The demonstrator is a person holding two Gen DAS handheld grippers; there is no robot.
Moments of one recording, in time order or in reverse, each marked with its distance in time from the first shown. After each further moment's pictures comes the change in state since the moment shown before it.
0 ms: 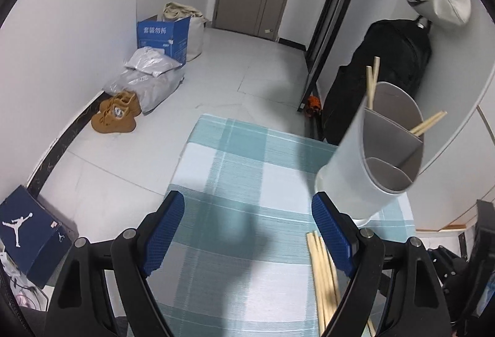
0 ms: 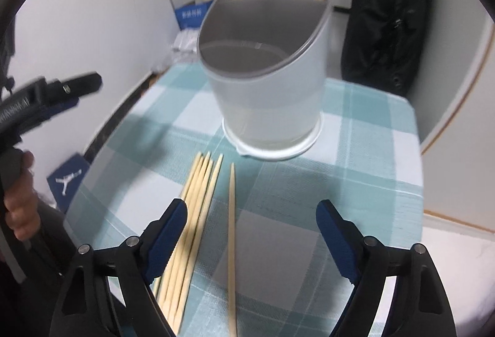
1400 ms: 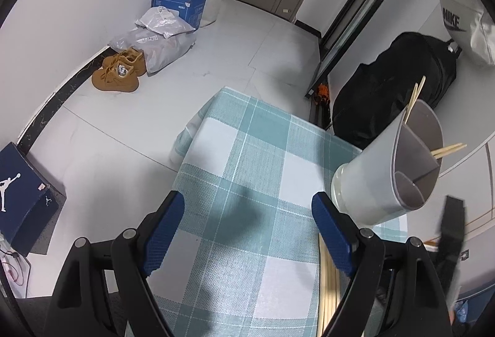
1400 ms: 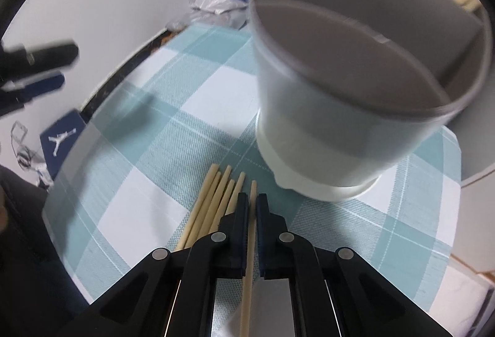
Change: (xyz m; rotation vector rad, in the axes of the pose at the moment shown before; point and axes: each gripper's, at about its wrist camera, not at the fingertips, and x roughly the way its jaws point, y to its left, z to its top) left arm 0.023 0.036 0.013 -0.152 0.142 -0.035; right arm 0.056 0.028 0.041 -0.146 0.120 0.015
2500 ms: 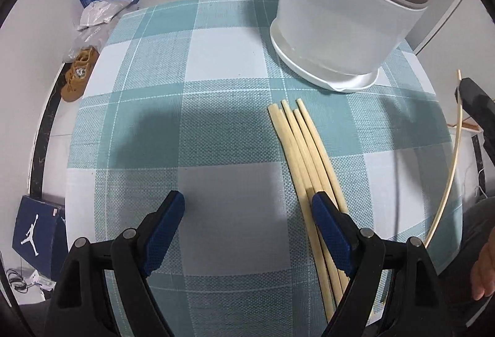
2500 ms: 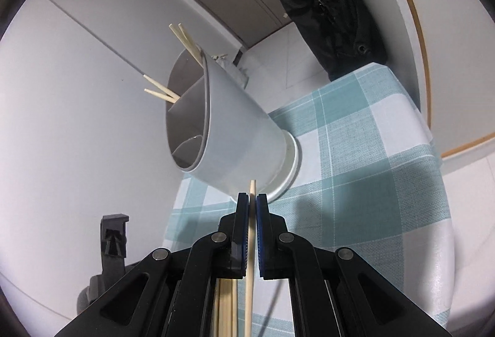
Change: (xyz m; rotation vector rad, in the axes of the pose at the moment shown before) left arm 0.053 -0.080 -0.079 0.385 0.313 0.122; right arm -0.081 -0.112 -0.086 0.633 -0.408 0.343
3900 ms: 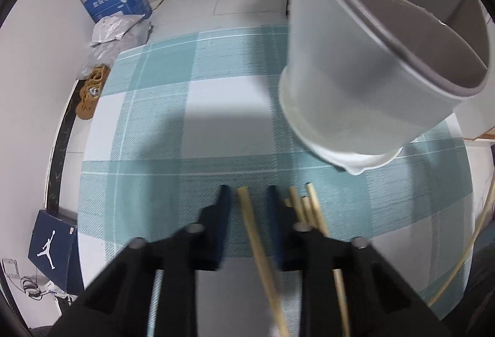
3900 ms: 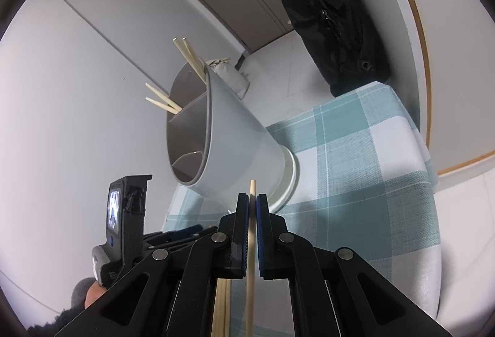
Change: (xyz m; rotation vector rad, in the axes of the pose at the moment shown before) left arm 0.013 -0.018 0.041 0.014 -0.039 0.104; right arm 0.007 0.005 0.010 -0.041 -0.020 -0.015
